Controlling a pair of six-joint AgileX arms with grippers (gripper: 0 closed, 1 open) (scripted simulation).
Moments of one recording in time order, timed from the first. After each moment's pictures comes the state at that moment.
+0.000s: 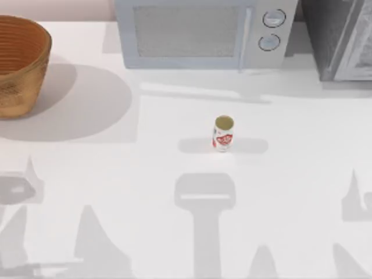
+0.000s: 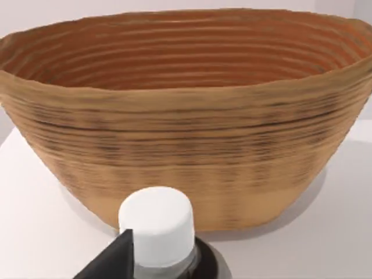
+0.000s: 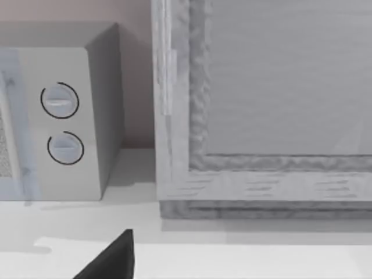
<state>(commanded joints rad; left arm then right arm) 0.41 1.05 0.02 0.88 0.42 0.11 0.00 0.00 0.00 0.00 0.00 0.00</state>
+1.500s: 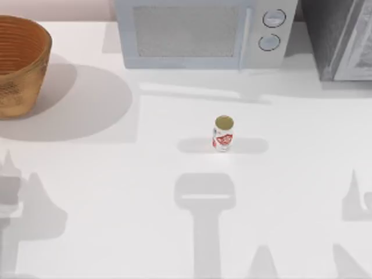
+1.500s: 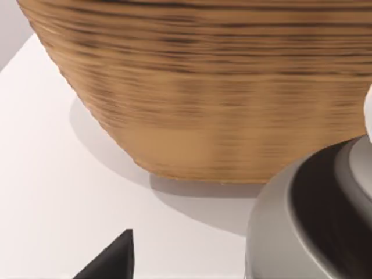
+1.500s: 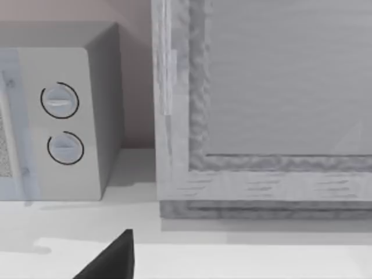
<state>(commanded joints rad) 0.49 1.91 0.20 1.46 0.51 0.13 0.00 0.00 0.00 0.00 0.00 0.00</state>
